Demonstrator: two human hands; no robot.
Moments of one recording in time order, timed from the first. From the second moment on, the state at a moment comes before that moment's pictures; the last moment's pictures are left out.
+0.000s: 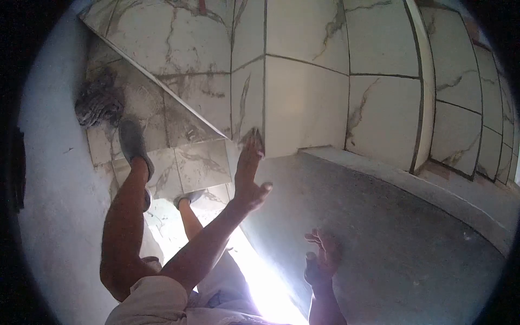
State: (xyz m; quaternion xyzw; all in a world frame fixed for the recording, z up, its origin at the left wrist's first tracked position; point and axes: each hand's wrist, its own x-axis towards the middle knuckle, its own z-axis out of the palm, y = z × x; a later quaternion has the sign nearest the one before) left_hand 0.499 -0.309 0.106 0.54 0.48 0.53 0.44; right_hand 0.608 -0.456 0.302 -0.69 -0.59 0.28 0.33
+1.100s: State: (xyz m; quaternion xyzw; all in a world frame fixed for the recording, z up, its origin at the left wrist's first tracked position) left_hand 0.485 -0.307 0.120 0.56 0.43 0.50 0.51; right_hand 0.568 -0.156 0.229 -0.73 -0.57 0.00 0.39
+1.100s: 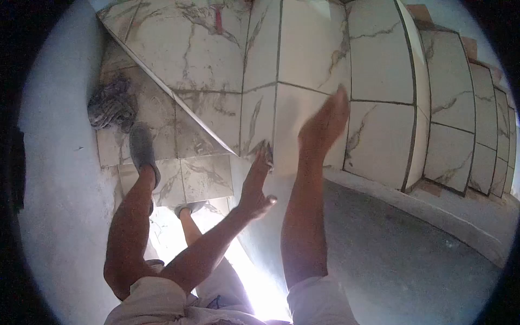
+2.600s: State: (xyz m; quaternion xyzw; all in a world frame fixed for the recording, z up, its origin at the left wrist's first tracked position) left_hand 0.490 -0.160 0.109 0.48 0.62 0.47 0.40; right_hand 0.580 -0.001 0.182 -0.82 -0.57 -0.03 0.09
